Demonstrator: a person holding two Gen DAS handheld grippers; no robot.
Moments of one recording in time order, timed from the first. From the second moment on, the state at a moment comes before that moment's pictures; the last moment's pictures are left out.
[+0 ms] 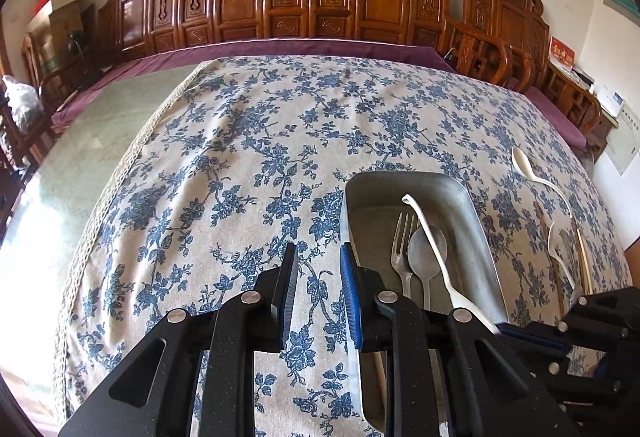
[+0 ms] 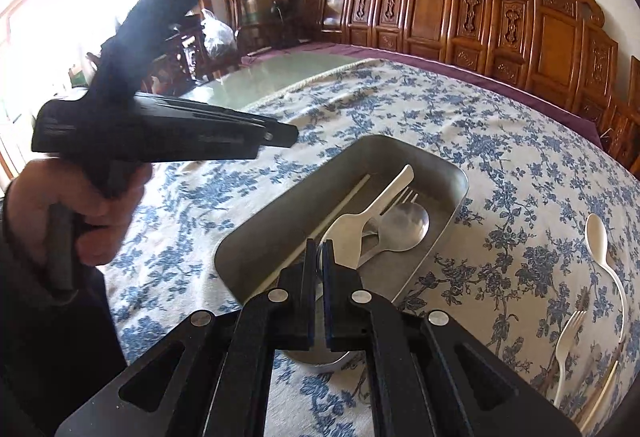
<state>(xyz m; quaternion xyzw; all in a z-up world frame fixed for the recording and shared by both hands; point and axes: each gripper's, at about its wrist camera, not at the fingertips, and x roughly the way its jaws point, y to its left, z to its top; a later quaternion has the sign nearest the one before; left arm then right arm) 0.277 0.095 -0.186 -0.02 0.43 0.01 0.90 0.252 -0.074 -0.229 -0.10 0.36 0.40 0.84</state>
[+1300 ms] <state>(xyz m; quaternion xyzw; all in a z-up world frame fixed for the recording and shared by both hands) 0.246 -0.002 -0.173 0.00 0.40 -0.09 0.91 0.220 -0.286 -0.199 -0.08 0.37 0.18 0.91</state>
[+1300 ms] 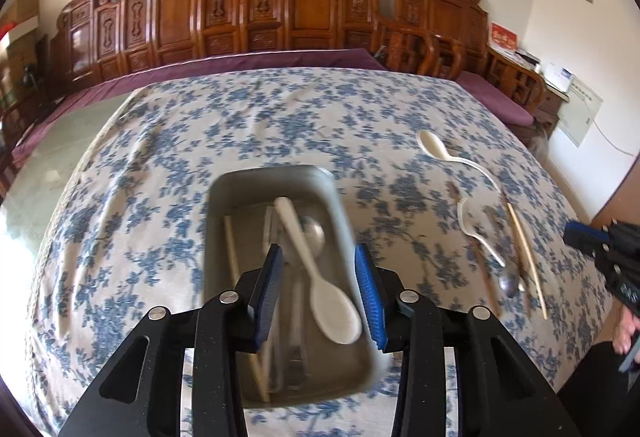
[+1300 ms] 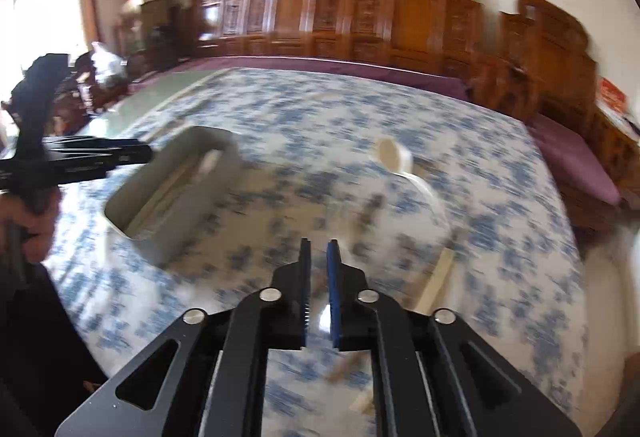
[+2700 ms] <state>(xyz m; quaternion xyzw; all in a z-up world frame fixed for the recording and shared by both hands) 0.211 -0.079 -0.197 0.07 0.40 -0.13 0.91 0.250 -0.283 -0.282 -0.01 0.44 0.18 0.88</state>
